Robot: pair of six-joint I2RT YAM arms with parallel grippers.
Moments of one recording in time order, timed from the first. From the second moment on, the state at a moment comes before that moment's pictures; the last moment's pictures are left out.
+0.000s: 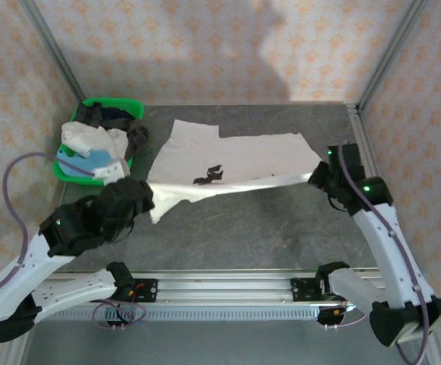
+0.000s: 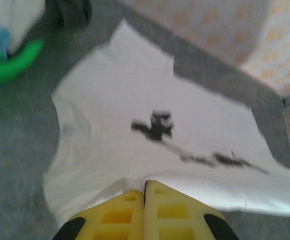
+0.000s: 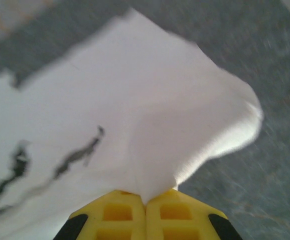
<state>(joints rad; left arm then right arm) -0.82 0.88 1.28 -1.16 -0.58 -1.04 0.21 0.98 1.16 -1.00 0.15 0.62</state>
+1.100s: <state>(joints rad) -0.23 1.01 1.42 -0.74 -0.09 -0.44 0.13 1.30 1.47 -0.88 0.14 0.45</state>
